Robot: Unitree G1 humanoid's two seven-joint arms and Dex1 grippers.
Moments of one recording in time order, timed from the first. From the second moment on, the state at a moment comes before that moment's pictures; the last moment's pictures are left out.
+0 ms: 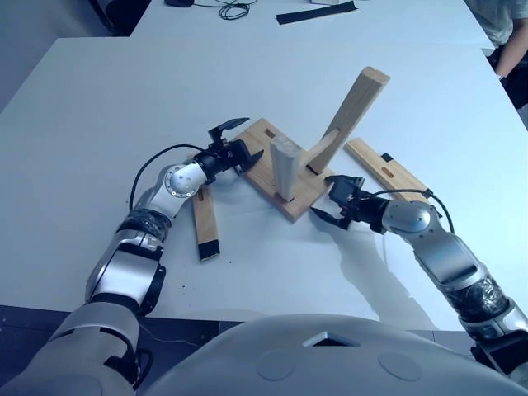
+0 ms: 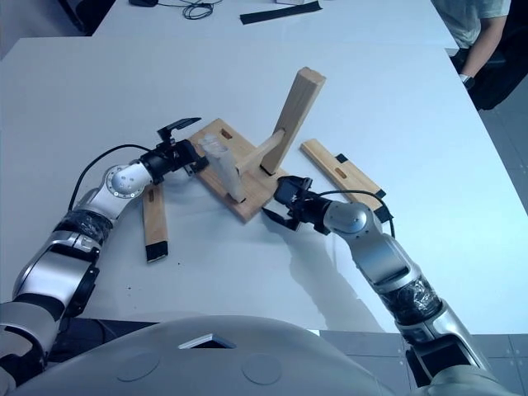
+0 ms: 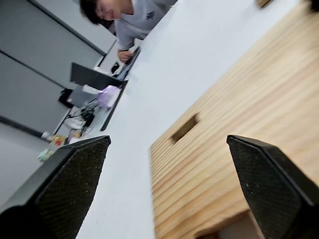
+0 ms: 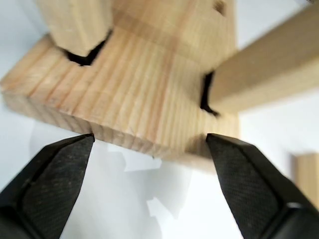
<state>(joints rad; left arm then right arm) -0.46 0.47 -0.33 0.71 0.26 -0.66 -0.42 -0.07 -0.60 0.37 -0.27 -0.01 0.47 0.60</state>
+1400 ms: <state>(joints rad) -0.80 0.59 -0.56 1.19 0.65 -0.87 -0.05 0.17 -0.59 0.38 -0.68 0.03 0.65 0.67</state>
